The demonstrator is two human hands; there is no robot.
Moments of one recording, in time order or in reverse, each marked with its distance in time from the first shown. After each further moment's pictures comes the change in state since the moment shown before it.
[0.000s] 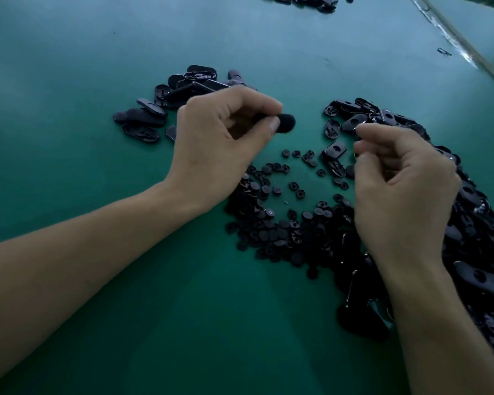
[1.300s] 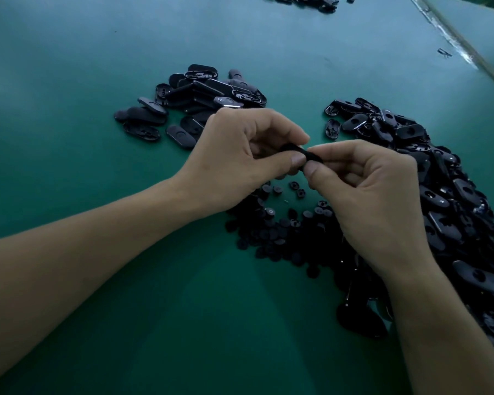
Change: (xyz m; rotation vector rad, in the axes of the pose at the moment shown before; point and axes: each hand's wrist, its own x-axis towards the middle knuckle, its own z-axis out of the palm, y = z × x) left_hand -0.004 0.002 0.002 -0.166 -0.326 -0.065; right_hand -0.003 -0.005 0.004 0.329 -0.338 0.002
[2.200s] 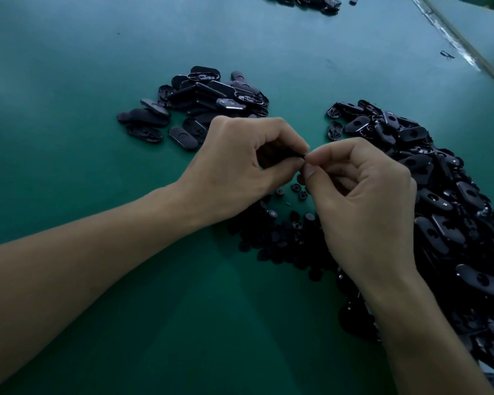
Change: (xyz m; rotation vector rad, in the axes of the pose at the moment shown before) left_hand -0.003 0.004 0.001 0.340 0.069 0.119; right_hand -0.009 -0.009 0.015 -0.168 0.119 -0.068
